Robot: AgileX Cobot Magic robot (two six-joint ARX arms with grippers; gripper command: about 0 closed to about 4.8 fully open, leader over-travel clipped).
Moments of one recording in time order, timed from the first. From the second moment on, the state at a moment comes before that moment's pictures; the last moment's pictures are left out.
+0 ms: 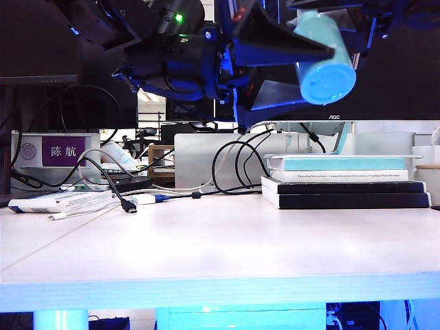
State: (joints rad) left arm -0.67 1.84 1.20 0.15 1.21 -0.12; right arm 0.13 1.37 0.95 0.10 -1.28 0.28
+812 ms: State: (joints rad) left arm -0.57 1.84 1.11 0.02 0.46 0.26; right arm 0.15 1.41 0.91 0.21 -0.54 0.19
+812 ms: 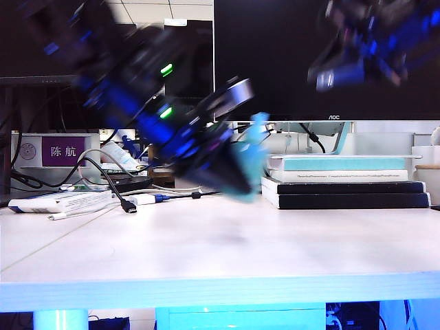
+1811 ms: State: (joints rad) left arm -0.50 2.01 0.79 0.93 0.35 0.09; right arm 0.21 1.84 0.80 0.52 -0.29 0.16
